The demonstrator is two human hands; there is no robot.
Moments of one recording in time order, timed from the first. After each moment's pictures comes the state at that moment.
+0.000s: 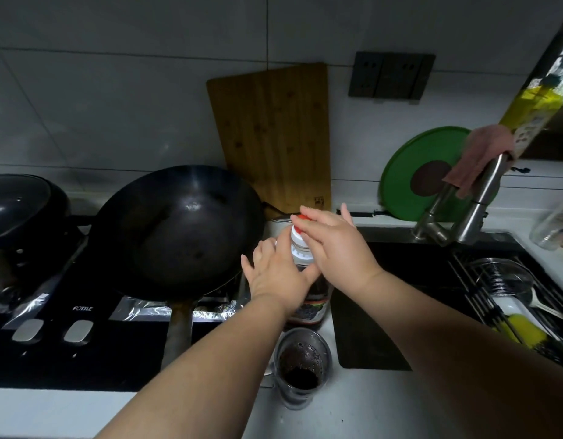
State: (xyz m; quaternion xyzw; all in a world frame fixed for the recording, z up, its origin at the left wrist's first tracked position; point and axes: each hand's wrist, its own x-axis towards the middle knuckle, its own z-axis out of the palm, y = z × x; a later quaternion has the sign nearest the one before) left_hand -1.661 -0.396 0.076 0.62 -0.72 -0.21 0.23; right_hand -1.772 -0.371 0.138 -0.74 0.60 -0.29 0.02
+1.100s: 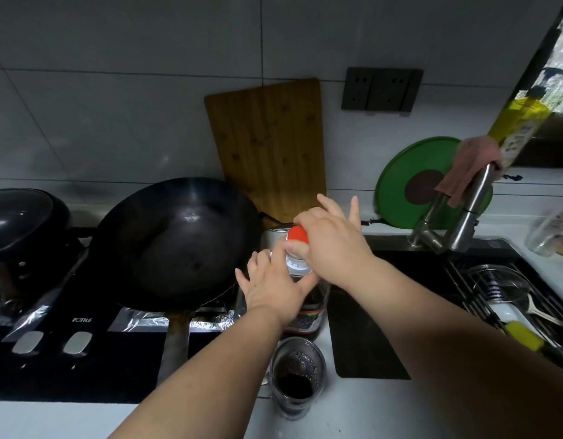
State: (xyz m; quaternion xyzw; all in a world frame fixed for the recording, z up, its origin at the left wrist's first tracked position) left_hand -1.661 -0.390 0.080 0.62 -0.72 -0.21 0.22; right_hand -1.770 -0.380 0.166 -0.74 0.66 -0.12 -0.06
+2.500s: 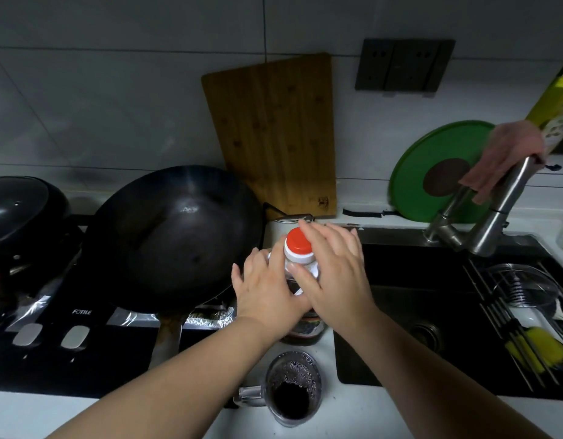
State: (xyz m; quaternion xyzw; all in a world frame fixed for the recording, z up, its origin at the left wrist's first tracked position) left_hand -1.655 -0.390 0.081 0.60 -0.74 -0.22 0.21; right_hand -1.782 -0.375 0.095 -0.70 0.60 -0.38 0.00
